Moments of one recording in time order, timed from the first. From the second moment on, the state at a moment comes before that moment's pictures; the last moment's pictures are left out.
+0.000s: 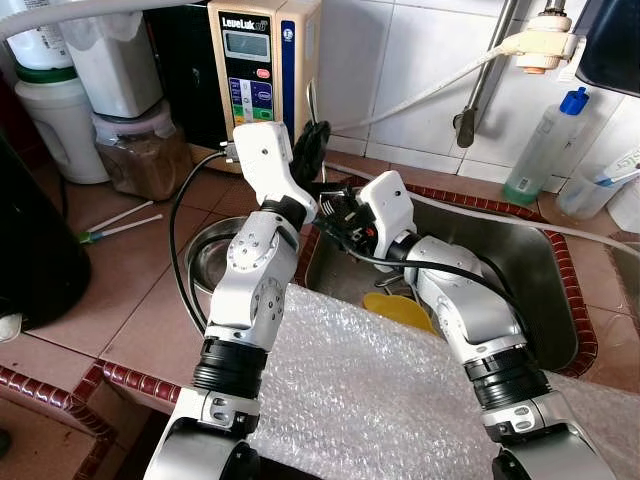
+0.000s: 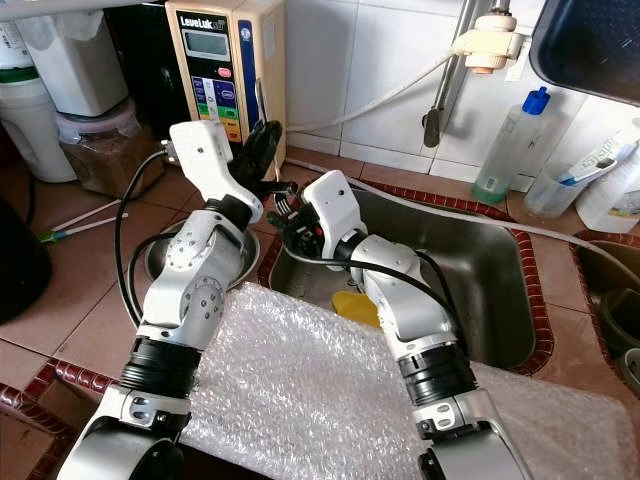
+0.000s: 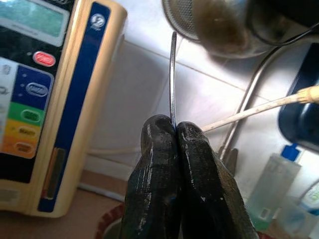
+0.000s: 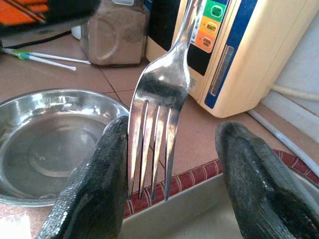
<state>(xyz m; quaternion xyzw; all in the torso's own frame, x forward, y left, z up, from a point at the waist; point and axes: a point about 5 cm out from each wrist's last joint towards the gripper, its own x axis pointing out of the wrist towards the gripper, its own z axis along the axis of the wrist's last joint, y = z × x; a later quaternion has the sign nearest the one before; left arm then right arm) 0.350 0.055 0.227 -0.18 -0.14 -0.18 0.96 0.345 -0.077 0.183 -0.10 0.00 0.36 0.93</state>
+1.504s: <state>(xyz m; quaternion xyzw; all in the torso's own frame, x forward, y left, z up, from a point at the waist) 0.355 0.057 0.212 -0.21 -0.10 -0.21 0.95 0.355 -0.147 0.178 -0.12 0.03 0.30 0.95</state>
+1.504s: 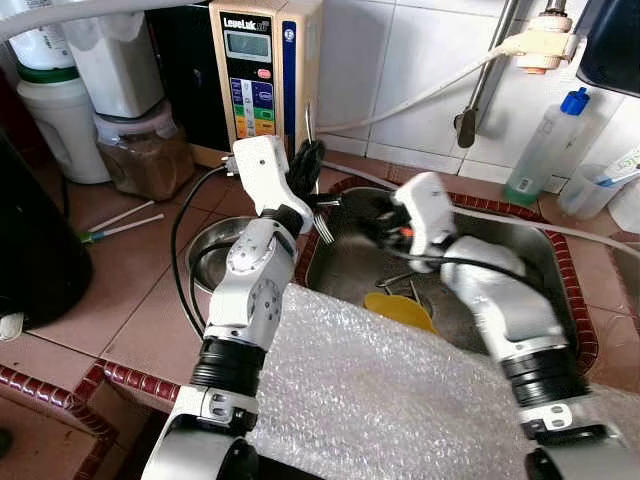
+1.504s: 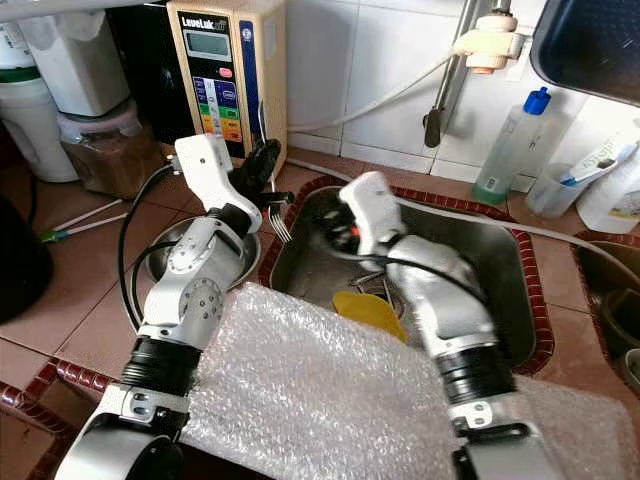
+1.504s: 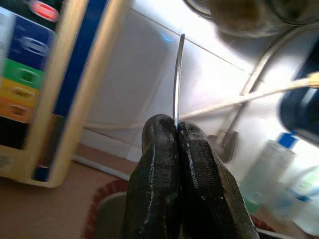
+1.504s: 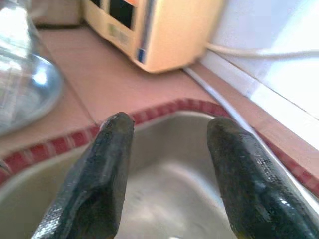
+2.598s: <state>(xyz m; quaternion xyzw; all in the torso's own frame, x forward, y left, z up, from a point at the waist) 0.336 0.041 0.175 -0.21 -0.01 -0.44 0.87 0.357 -0.152 0.227 0.06 -0.08 0.33 0.94</state>
